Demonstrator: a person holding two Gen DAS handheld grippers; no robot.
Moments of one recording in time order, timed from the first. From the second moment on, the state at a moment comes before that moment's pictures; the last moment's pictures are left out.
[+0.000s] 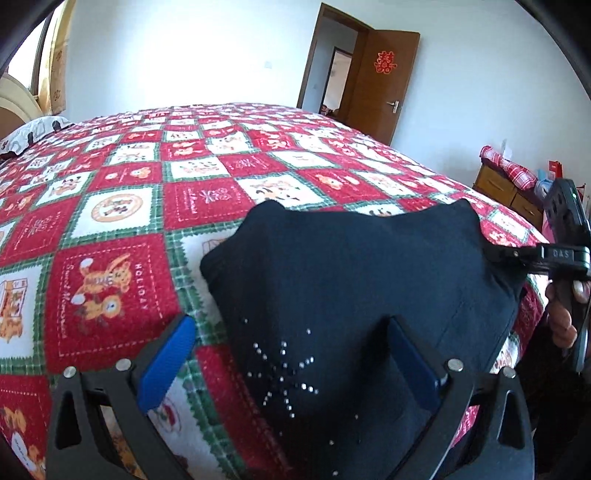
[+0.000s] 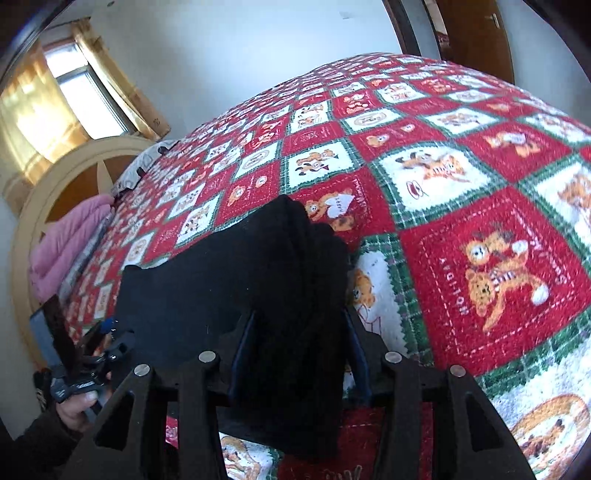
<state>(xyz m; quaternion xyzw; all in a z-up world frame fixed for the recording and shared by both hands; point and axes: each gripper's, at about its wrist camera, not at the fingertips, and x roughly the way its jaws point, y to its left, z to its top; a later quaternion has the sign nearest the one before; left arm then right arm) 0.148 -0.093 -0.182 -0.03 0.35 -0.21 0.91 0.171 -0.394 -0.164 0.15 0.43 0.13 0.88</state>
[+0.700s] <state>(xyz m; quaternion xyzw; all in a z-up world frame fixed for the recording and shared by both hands) 0.144 -0.082 -0.176 -0.09 0.35 -0.25 0.90 0.146 -0.405 -0.170 0.24 0.43 0.19 0.85</state>
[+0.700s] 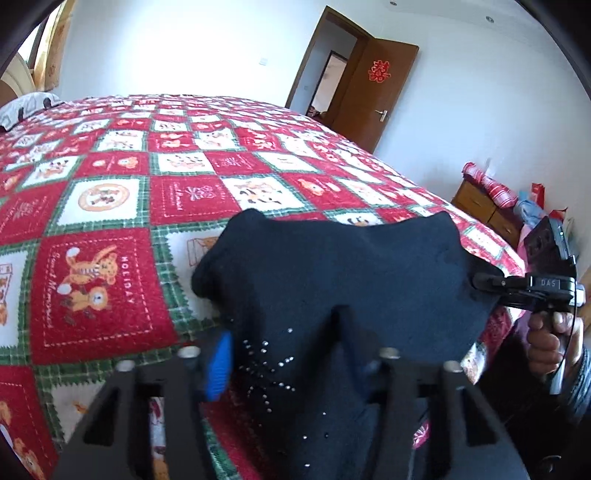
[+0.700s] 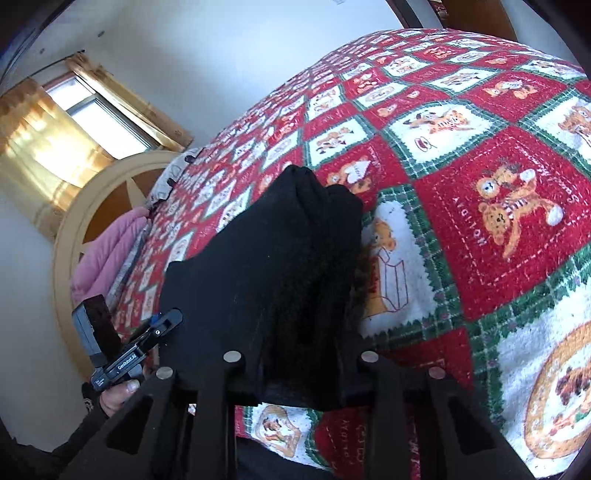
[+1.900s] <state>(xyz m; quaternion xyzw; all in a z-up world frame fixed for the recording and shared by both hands) 0.168 0.150 -0.115 -0.13 0.25 -0.05 0.96 0.295 -0.120 -0.082 0.08 0.37 0.35 0.85</state>
